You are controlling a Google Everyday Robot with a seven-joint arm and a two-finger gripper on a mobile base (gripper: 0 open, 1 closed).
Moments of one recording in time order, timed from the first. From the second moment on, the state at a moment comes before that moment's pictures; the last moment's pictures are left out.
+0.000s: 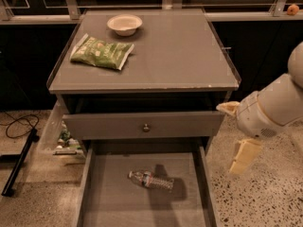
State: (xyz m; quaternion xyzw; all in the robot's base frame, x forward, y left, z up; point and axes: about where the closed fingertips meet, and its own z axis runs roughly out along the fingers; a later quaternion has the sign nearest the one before) arm 0.429 -0.195 0.805 -0.64 0.73 0.09 0.19
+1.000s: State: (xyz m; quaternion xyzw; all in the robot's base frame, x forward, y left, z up) arm 0.462 -0.154 0.718 -0.70 0.67 0.14 0.21
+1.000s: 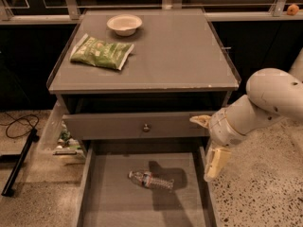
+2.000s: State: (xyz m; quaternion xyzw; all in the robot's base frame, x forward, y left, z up) arm 0.465 -0.093 0.617 -0.68 0.64 0.22 0.29
